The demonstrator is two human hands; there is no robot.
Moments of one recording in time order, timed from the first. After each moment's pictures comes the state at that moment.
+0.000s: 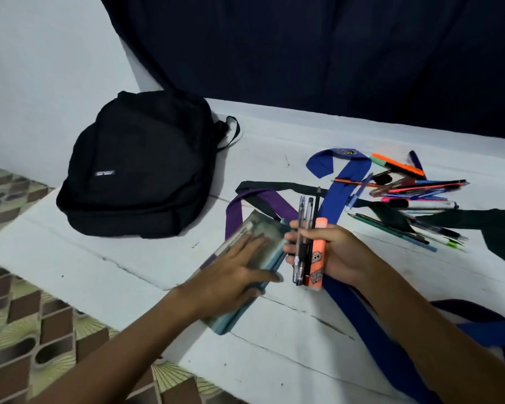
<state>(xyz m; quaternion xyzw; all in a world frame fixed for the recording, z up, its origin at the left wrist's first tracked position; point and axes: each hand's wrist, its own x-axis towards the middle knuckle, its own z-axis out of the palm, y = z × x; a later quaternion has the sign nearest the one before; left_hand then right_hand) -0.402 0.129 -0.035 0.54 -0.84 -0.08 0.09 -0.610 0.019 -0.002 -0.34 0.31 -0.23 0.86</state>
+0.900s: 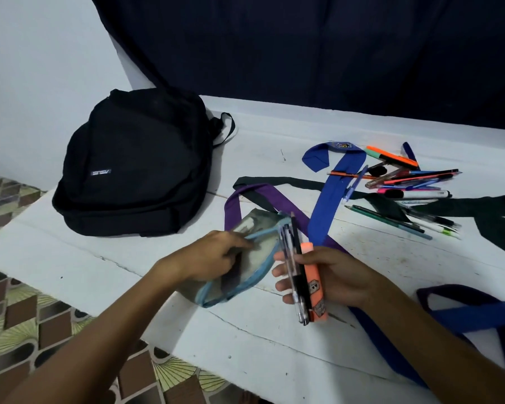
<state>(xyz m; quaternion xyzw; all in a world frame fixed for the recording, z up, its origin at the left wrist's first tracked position) -0.377 0.114 0.005 0.63 -0.73 -0.26 0.08 -0.622 0.056 -0.011 -0.34 0.30 -0.10 0.89</state>
